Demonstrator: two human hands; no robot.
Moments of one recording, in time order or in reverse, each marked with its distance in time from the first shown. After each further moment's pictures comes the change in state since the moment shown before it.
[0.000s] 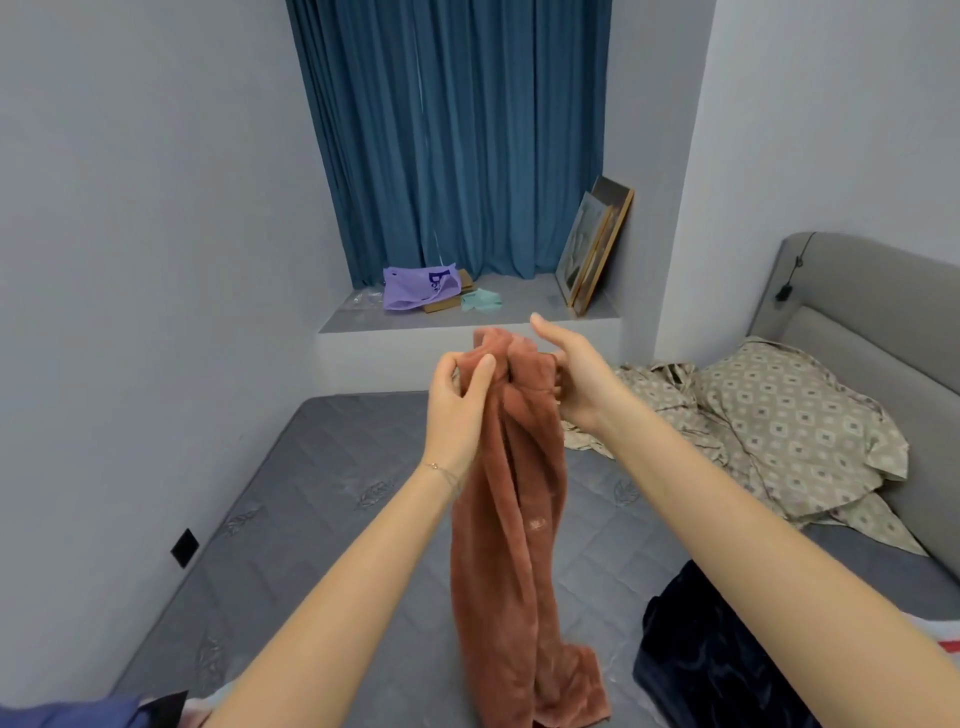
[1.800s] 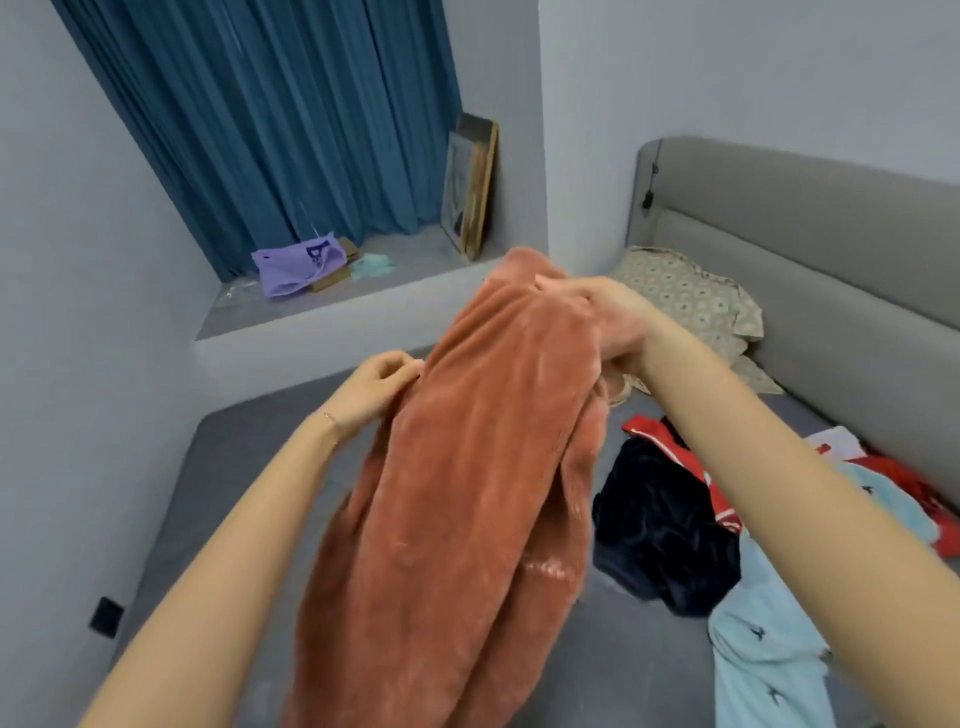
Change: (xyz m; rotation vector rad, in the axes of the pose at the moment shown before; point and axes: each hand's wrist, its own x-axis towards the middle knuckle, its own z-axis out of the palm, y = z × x) left_hand 0.049 -0.030 -0.034 0.609 -0.661 -0.224; right_hand -0.072 -0.004 -0.065 -0.225 0.265 -0.166
